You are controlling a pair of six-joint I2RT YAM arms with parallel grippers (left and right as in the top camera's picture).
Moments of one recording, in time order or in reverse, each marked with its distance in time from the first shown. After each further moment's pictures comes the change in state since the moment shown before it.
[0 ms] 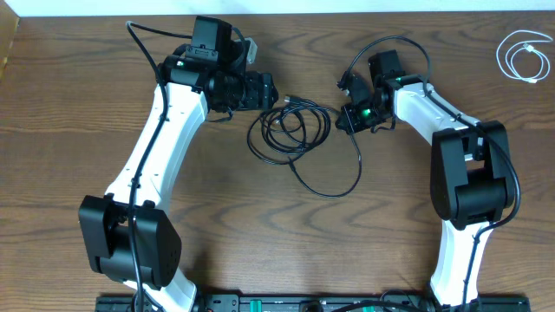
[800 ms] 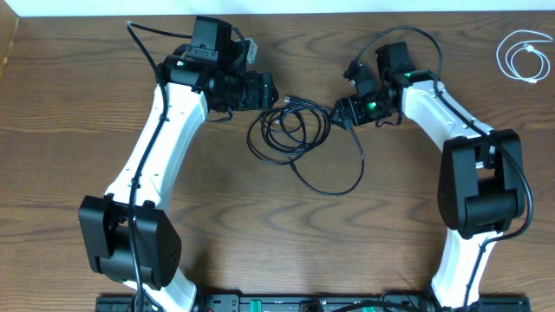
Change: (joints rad) left arm 0.000 0.000 0.000 0.001 0.000 0.000; right arm -0.012 -0.064 0.000 -0.005 0.013 0.017
